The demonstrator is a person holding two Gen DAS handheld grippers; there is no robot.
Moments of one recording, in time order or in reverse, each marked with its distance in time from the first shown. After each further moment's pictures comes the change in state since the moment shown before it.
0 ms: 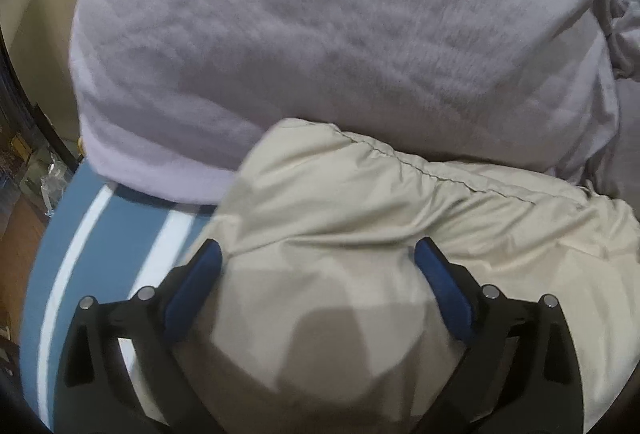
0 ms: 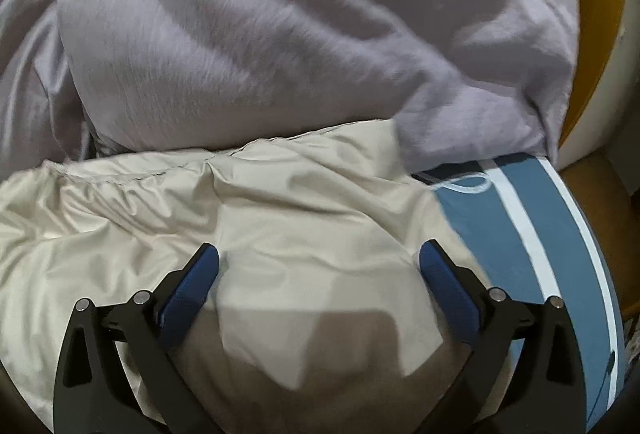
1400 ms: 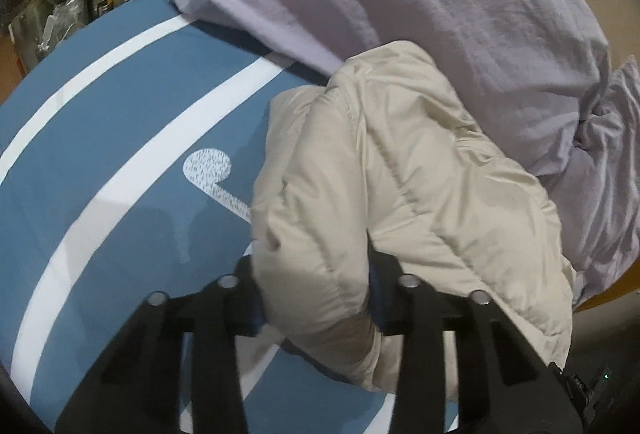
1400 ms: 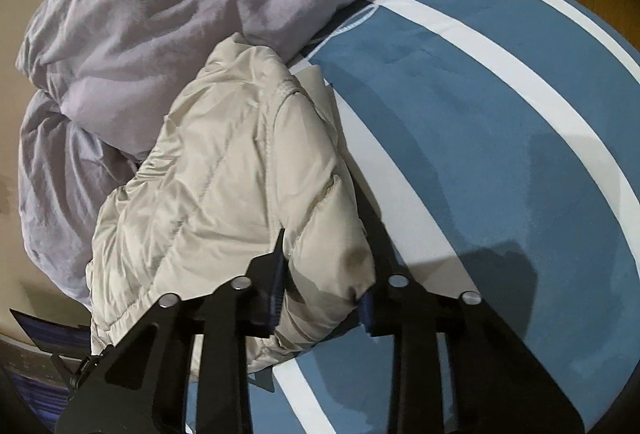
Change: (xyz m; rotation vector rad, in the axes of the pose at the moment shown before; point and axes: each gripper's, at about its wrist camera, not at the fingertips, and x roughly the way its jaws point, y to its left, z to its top) left arm -0.060 0.103 -0.098 -0.419 0.133 -0.252; right arm -0.048 -0.106 -0.091 0.523 0.218 0.333
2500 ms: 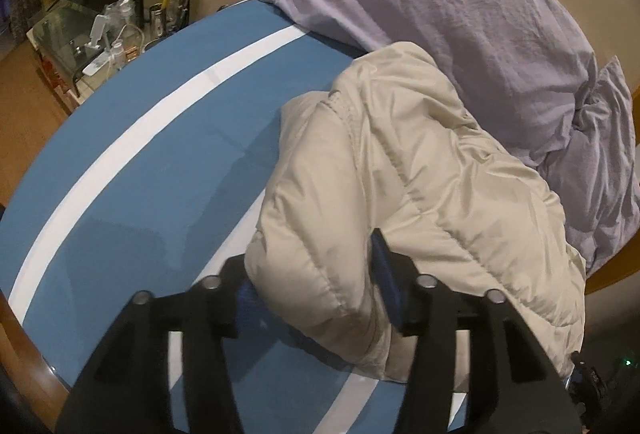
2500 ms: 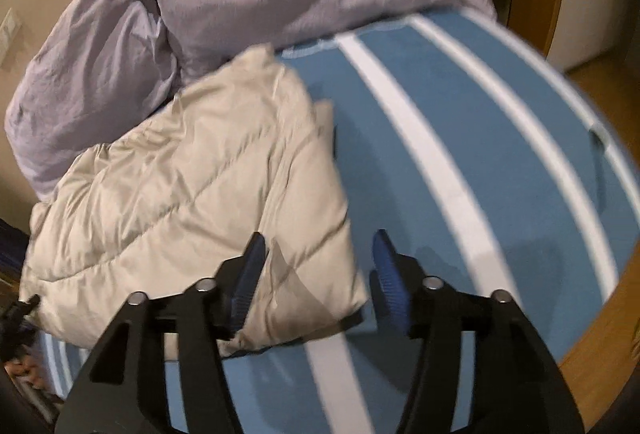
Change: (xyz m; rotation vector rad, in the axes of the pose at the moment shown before) left arm -0.100 0.120 -0.039 0.021 -0.019 0.058; right arm -0.074 0.050 -0.122 -0.338 -0.100 -0.193
